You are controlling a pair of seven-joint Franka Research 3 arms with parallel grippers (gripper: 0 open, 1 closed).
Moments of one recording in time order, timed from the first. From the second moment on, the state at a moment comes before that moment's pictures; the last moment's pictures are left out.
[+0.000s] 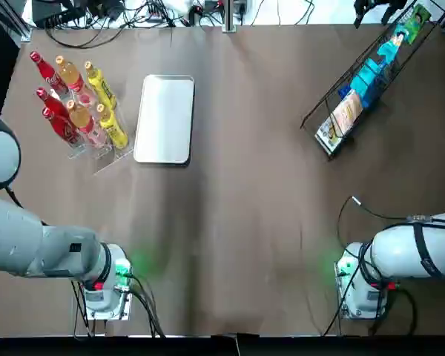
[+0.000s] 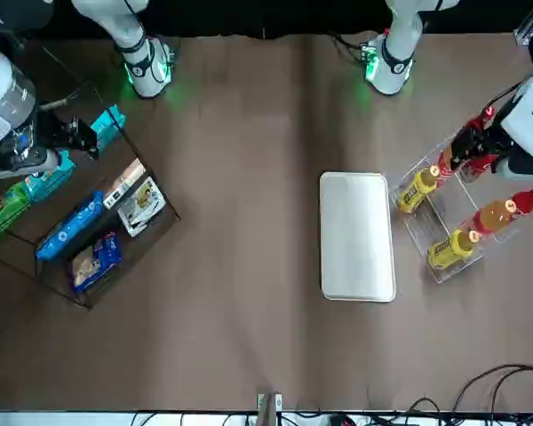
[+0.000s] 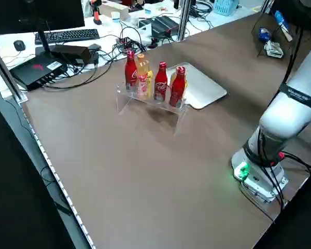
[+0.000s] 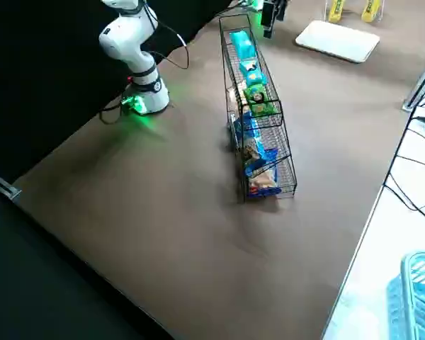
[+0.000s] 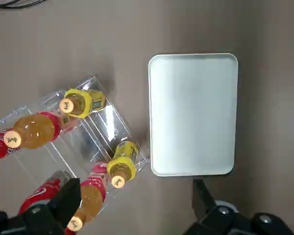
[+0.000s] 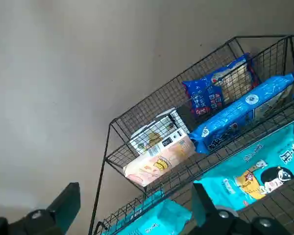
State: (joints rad) left arm 0.00 0.01 -0.10 -1.57 -0.02 1.60 -0.02; right arm 0.08 -0.03 0.05 -1.65 0.04 1.57 0.01
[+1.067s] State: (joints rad) left arm 0.22 -0.04 0.01 -1.84 -0.01 1.66 0.28; right arm -0.09 -0.04 0.03 -1.66 0.03 1.57 -0.20
